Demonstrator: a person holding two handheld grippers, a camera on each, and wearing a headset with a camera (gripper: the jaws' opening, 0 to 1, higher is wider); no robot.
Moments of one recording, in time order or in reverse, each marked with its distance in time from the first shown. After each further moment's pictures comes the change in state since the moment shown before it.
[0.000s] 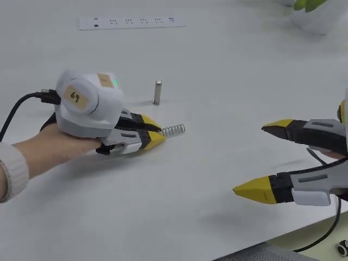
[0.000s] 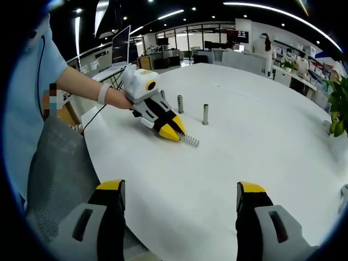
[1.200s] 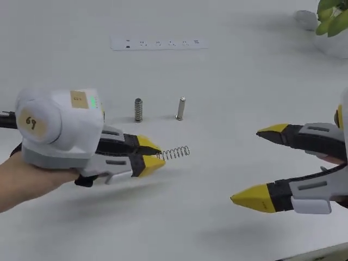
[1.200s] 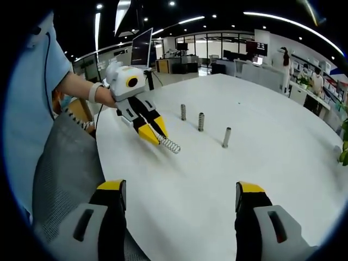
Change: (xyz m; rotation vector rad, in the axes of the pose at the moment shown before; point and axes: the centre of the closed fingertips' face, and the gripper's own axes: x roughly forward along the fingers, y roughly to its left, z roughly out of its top) left arm -0.082 -0.060 0.015 0.009 -0.047 0.028; right arm 0.013 0.034 0.038 -0.122 -0.050 0.106
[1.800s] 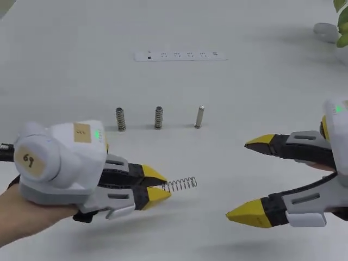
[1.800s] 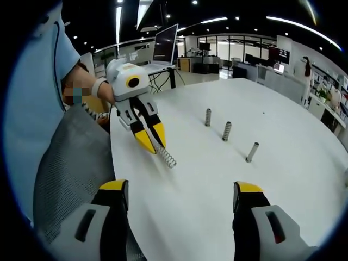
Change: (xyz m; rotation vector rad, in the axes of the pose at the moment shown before) left arm -0.030 -0.032 -0.018 -0.030 0.028 0.011; right arm 0.028 0.036 0.016 -0.114 0.017 0.138
